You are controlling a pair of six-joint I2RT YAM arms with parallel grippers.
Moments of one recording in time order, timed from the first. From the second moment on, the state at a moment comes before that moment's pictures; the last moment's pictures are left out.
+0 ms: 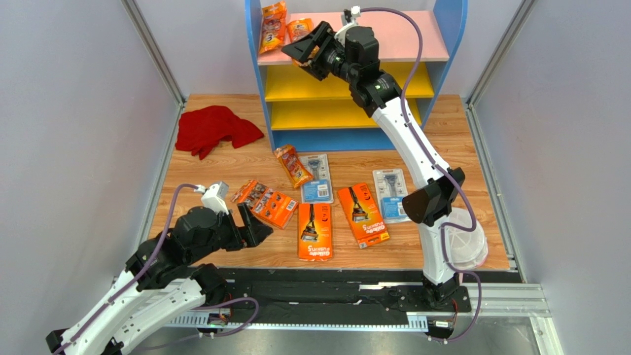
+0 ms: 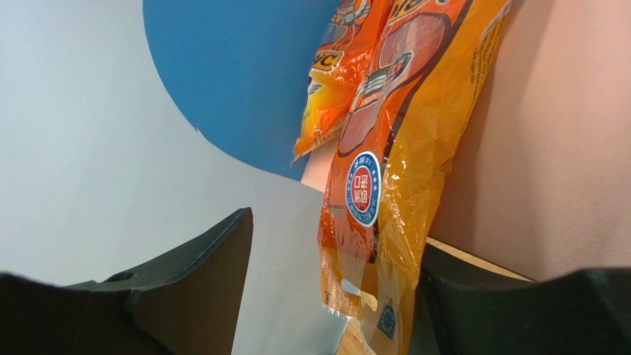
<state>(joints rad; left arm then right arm) -0.81 0.42 0.77 -0.92 -0.11 -0.88 0.55 2.13 2.49 -0.36 -0.23 1.01</state>
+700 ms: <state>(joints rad) -0.81 0.41 0.73 -0.91 -0.09 -0.88 0.55 1.93 2.17 -0.31 -0.32 0.99</state>
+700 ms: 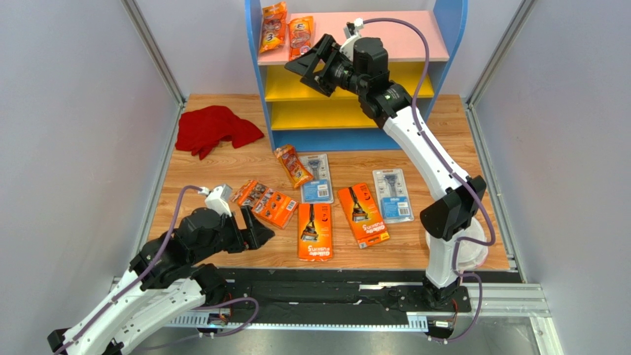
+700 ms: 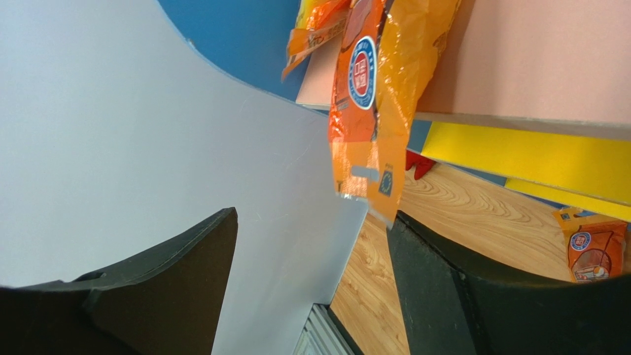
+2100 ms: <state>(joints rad) -0.81 0.42 0.65 -0.79 0.01 -0.91 0.50 2.05 2.30 -0.32 -0.33 0.98</state>
